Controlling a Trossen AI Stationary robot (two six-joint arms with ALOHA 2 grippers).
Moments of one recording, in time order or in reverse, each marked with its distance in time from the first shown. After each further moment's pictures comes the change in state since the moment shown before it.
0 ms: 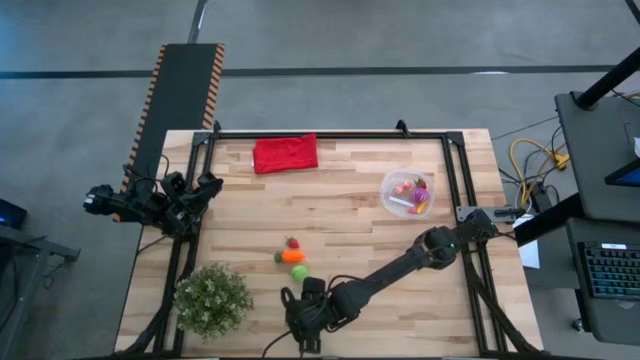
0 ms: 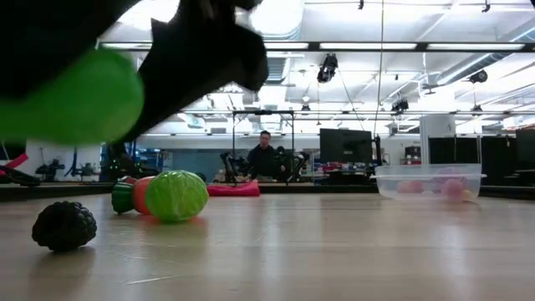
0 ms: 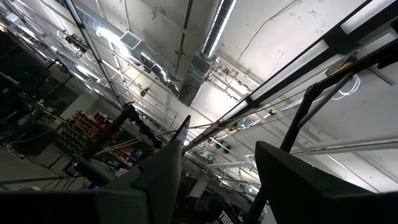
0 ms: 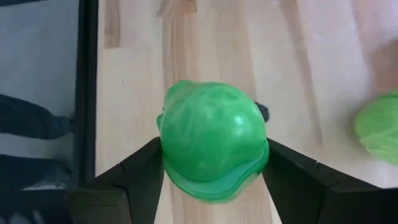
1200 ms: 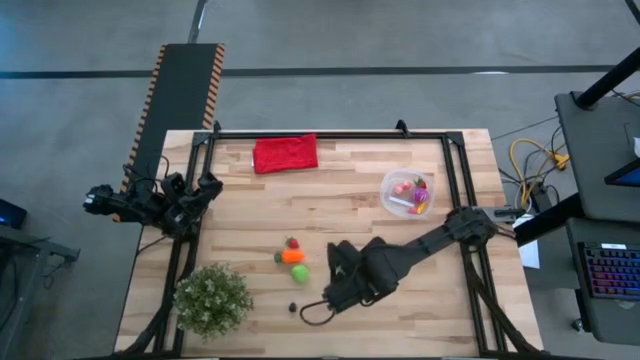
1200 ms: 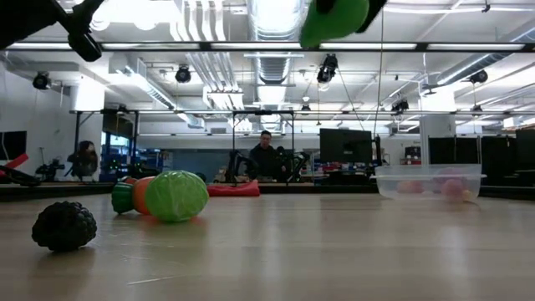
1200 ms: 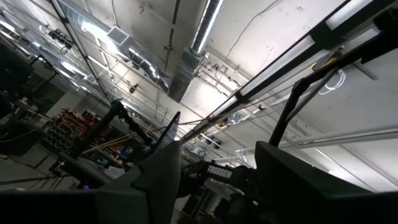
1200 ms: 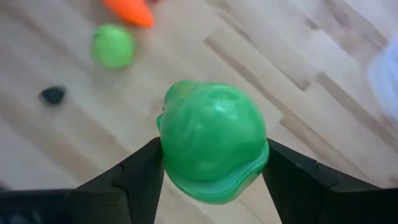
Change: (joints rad) left arm -0.001 -0.001 0.000 -0.001 0.053 -0.002; right arm -0.022 -0.314 0.006 -0.775 0.174 0.742
